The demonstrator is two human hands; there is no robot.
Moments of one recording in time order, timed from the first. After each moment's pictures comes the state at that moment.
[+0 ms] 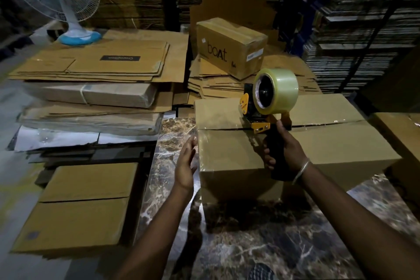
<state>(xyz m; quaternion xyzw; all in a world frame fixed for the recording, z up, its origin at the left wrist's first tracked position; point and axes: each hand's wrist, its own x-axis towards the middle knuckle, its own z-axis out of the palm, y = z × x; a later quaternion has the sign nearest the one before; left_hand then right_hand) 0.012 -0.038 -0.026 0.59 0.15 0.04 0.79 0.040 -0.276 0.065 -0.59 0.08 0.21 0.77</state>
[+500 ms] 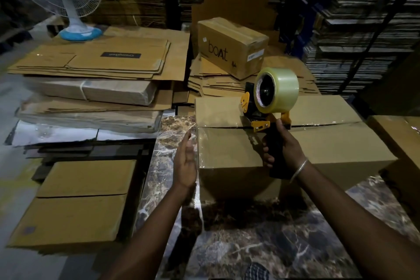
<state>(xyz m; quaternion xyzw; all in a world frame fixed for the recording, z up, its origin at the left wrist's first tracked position) 0.015 -0.036 -0.042 0.74 0.12 0.14 0.65 0.040 -0.277 0.064 -0.61 0.08 0.21 0.76</state>
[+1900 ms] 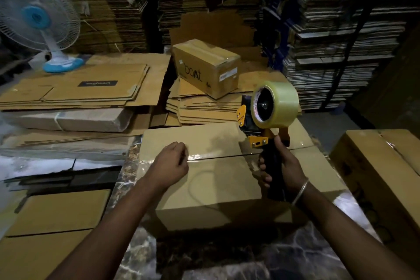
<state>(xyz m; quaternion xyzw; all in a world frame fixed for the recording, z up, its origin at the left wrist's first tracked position) 0.114 -0.121 0.035 0.97 -0.09 0.09 0.21 0.087 -0.424 0.091 -0.56 0.06 0.21 0.80</state>
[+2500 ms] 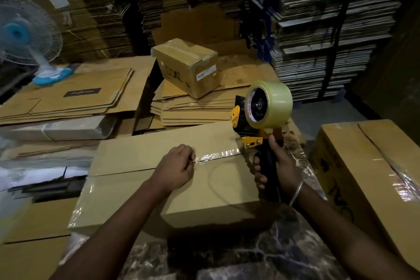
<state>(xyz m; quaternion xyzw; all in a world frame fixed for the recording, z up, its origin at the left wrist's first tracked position) 0.147 -0.274 0.036 0.97 -0.15 0.04 0.17 0.125 -0.563 0.074 -0.51 0.08 0.25 0.82</state>
